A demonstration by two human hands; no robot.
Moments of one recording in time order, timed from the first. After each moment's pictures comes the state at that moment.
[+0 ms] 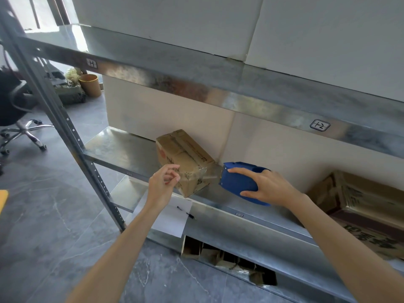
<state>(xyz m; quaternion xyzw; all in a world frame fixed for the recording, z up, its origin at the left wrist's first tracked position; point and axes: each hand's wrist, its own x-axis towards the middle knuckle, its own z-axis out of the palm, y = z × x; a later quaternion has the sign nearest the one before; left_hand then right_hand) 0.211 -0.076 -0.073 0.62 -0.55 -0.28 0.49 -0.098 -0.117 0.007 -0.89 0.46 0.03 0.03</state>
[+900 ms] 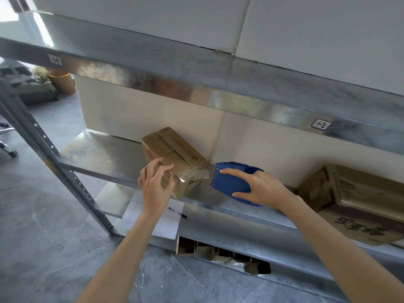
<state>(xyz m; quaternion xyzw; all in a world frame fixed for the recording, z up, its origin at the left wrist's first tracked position) 0.207 -0.115 -0.116 0.63 -0.61 -0.09 0.46 -0.090 -0.121 -0.003 -0.87 0.49 0.02 0.04</state>
